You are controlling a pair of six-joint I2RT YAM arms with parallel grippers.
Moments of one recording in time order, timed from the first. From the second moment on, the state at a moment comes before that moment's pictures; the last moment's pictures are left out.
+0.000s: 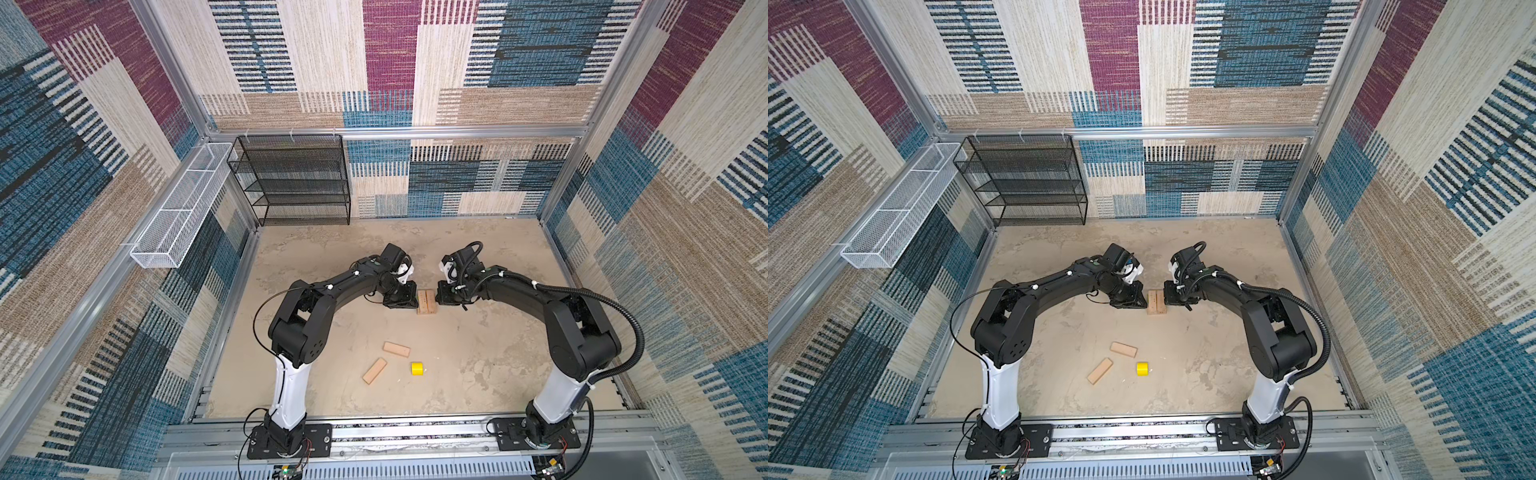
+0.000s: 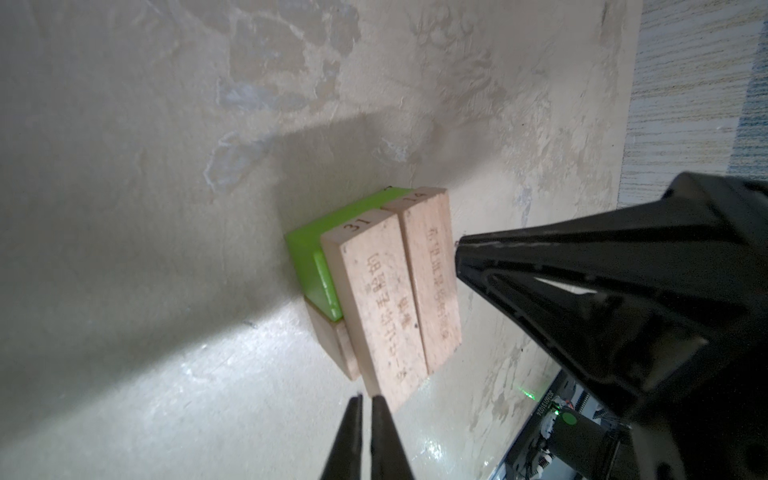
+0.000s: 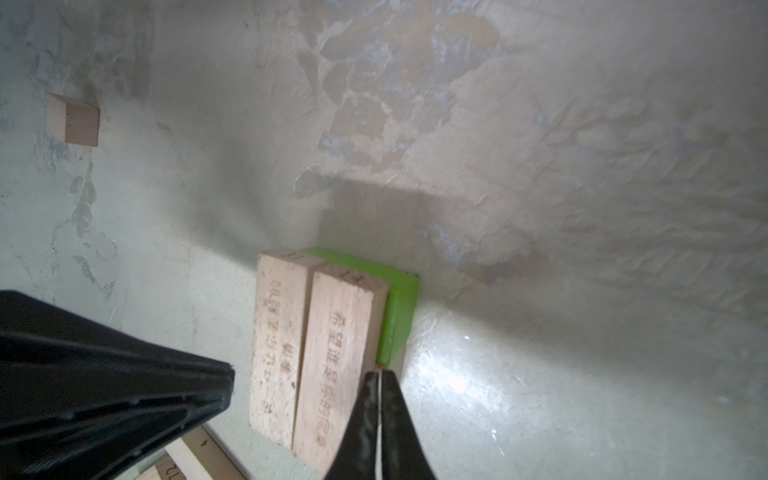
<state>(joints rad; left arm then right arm) -0.60 2.04 1.49 -0.60 0.53 -0.48 0.40 1.76 1.13 -0.46 -0.29 0.35</state>
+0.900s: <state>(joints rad) -0.60 2.09 1.55 -0.64 0.53 -0.47 0.40 1.77 1.13 -0.47 -0.30 0.35</state>
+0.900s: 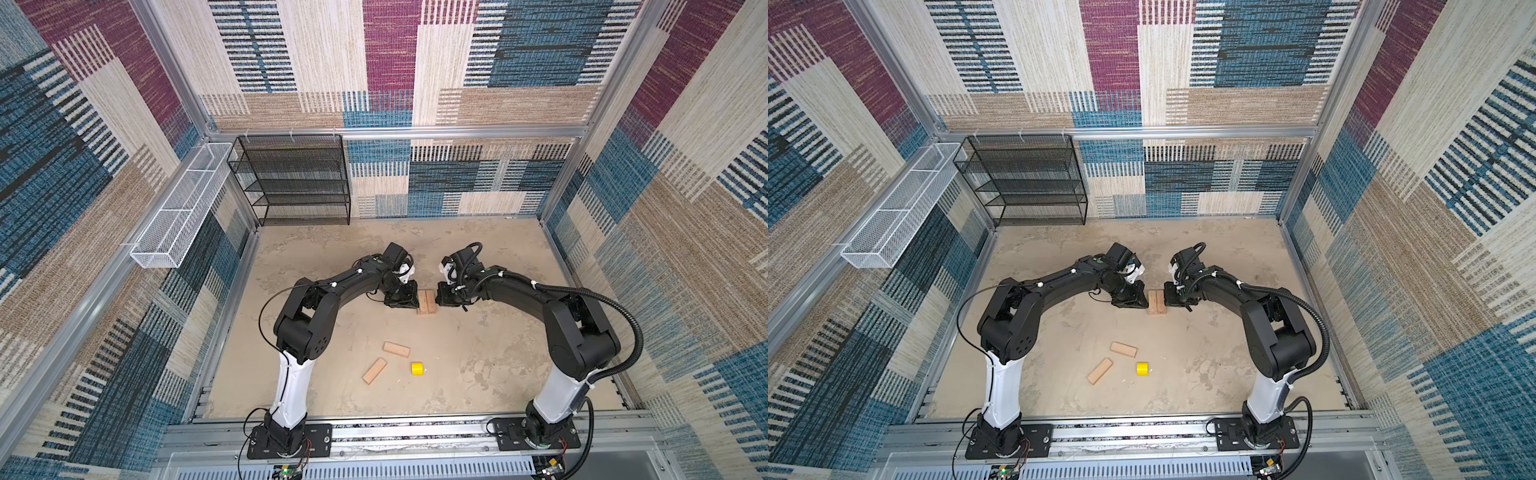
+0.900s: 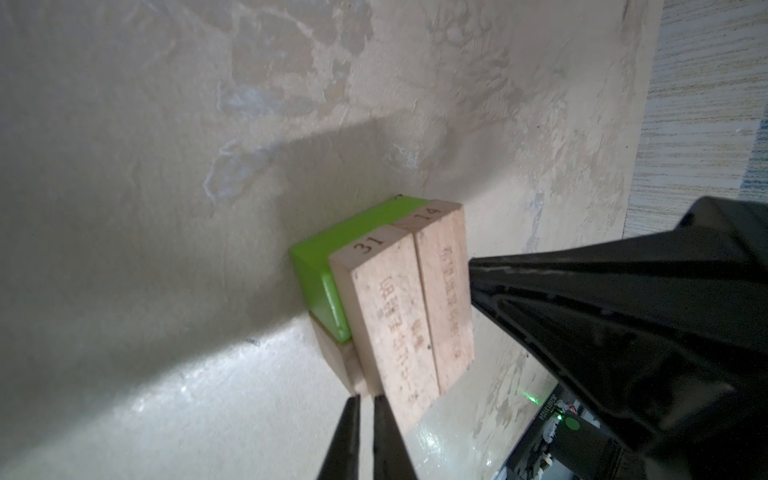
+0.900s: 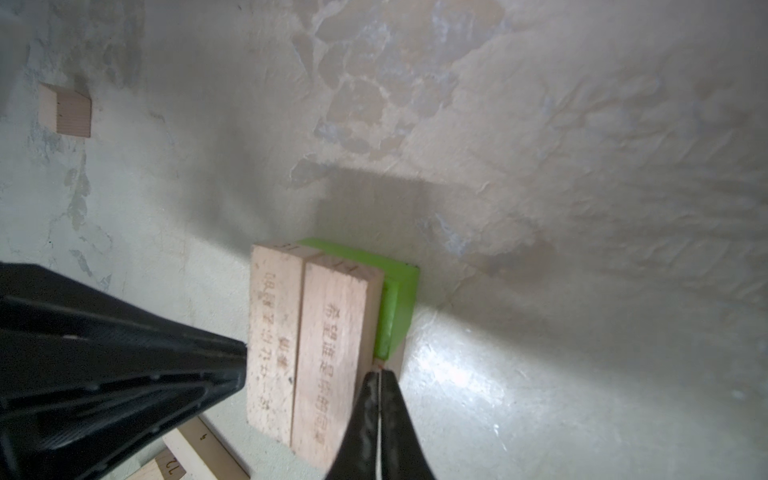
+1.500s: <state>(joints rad) -0.60 2.09 1.56 -0.64 0.52 -0.47 0.40 1.77 1.13 -0.47 -0.31 0.35</state>
